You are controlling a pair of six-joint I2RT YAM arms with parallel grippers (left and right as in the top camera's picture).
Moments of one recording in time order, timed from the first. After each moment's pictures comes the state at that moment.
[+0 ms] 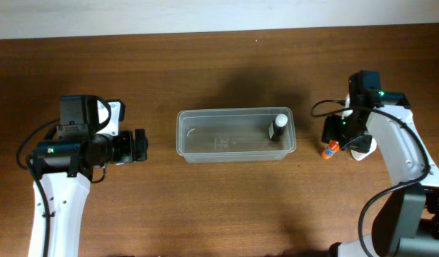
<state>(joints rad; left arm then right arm) 0.04 1.26 1.20 -1.07 0.15 0.00 -0.15 1.67 1.25 -1.06 0.01 0.19</state>
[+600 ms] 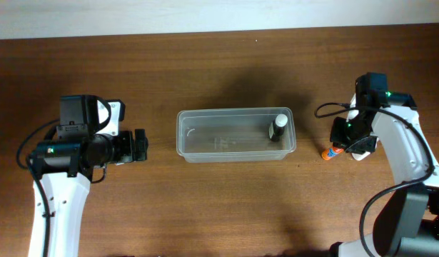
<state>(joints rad) 0.04 1.26 1.20 -1.07 0.15 0.00 -0.18 1.67 1.25 -1.10 -0.01 0.18</state>
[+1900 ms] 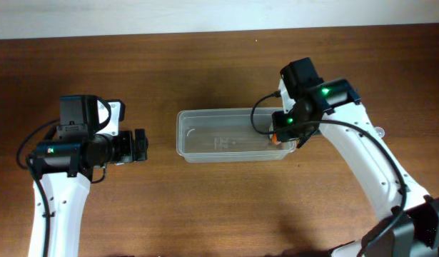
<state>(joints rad) 0.04 1.26 1.20 -1.07 0.15 0.00 0.30 1.63 1.45 -1.19 -0.04 0.16</state>
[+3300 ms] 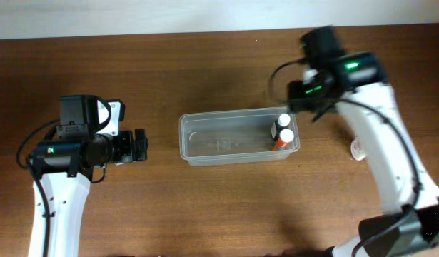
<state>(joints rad) 0.04 1.26 1.20 -1.06 0.15 0.00 0.14 1.70 1.82 -1.35 0.11 0.26</state>
